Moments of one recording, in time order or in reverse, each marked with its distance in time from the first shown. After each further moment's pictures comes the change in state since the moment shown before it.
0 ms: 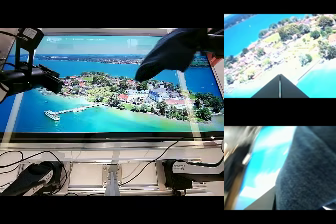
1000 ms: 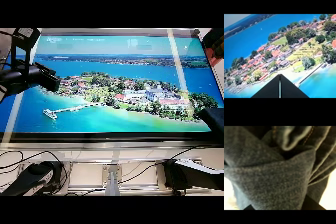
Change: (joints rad) left arm 0.000 0.009 0.000 0.040 0.017 0.000; right arm -0.811 0.161 -0.492 -0.858 0.090 0.299
